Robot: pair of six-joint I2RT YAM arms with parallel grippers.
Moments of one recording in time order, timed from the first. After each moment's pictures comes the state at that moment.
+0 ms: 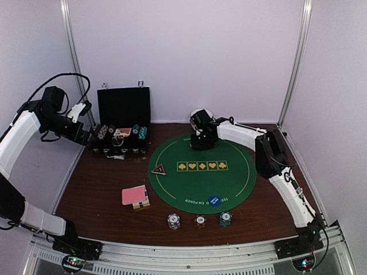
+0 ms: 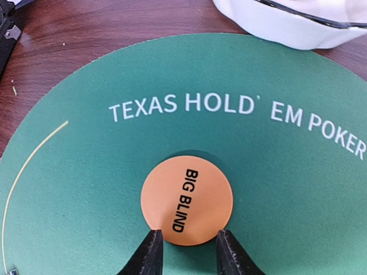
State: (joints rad) left arm 0.02 1.30 1.38 -1.02 0.31 0.34; right arm 0.60 2.61 2.32 -0.66 0.10 0.44
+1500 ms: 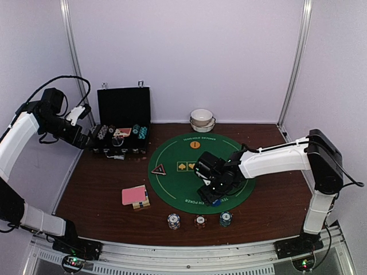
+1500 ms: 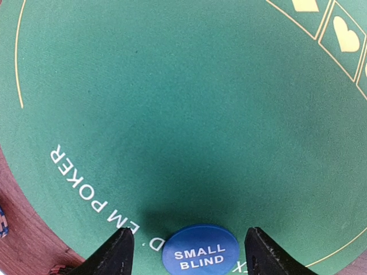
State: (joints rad) left arm 0.02 1.28 1.37 -1.07 0.27 0.38; right arm 0.98 1.85 1.20 -0.59 0.16 0.37
